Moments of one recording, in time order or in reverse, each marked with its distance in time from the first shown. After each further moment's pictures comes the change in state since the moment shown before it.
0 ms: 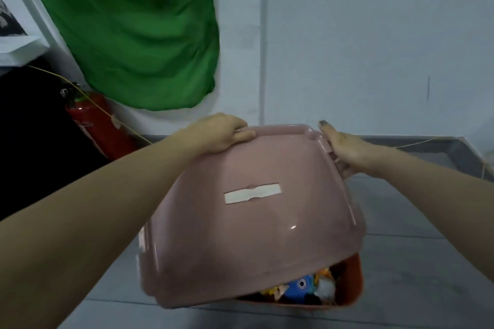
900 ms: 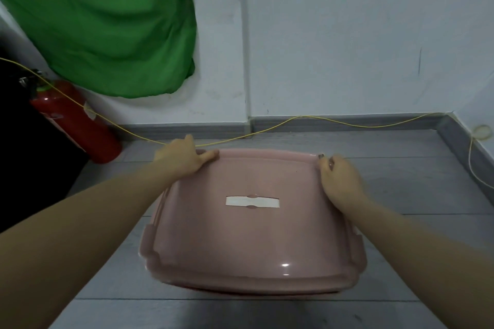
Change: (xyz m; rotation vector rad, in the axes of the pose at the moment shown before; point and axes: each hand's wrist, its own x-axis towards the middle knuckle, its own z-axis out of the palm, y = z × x) left_hand -0.028 -0.033 0.083 0.017 -0.081 -0.598; right_hand 0.036 0.108 0.072 -0.155 0.591 -0.072
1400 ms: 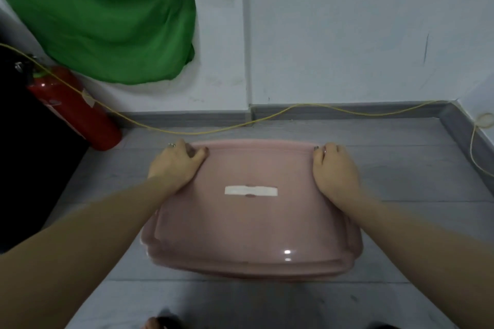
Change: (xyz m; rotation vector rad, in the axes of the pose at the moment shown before) left_hand -0.029 -0.017 0.033 -0.275 0.110 -0.079; right_hand -0.015 -0.009 0.008 -0.203 0.113 -0.175
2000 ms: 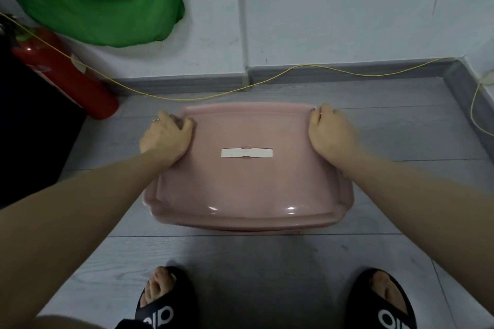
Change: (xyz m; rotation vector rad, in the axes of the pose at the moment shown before) left_hand -0.029 -0.007 0.001 0.008 0.065 -0.133; right_hand -0.008 -0.003 -0.012 -0.031 -0.151 0.056
